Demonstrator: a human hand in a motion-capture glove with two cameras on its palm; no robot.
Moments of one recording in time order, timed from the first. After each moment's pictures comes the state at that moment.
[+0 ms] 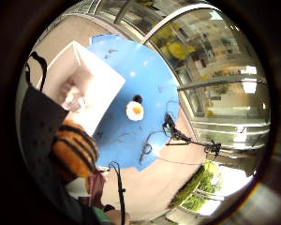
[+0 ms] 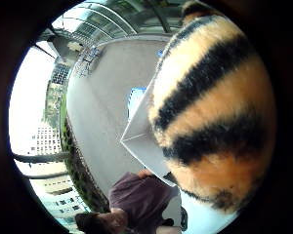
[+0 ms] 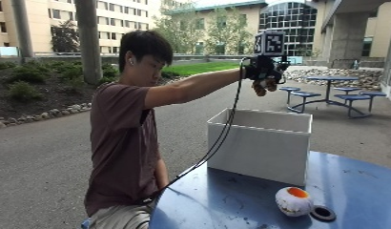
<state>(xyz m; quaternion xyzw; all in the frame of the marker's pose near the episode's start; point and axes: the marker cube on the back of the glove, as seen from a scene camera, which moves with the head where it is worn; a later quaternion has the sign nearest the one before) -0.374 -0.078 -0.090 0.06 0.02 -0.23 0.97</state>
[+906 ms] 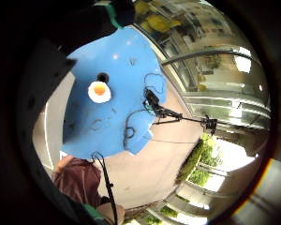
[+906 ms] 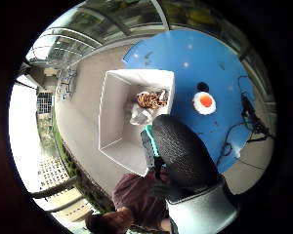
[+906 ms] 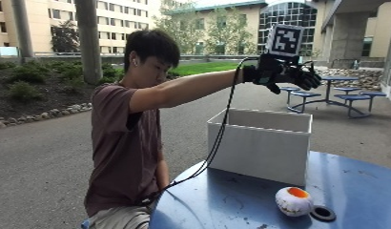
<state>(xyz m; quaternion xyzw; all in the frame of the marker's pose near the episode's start) -0.203 -0.116 -0.082 -0.01 0.03 -0.08 1.00</state>
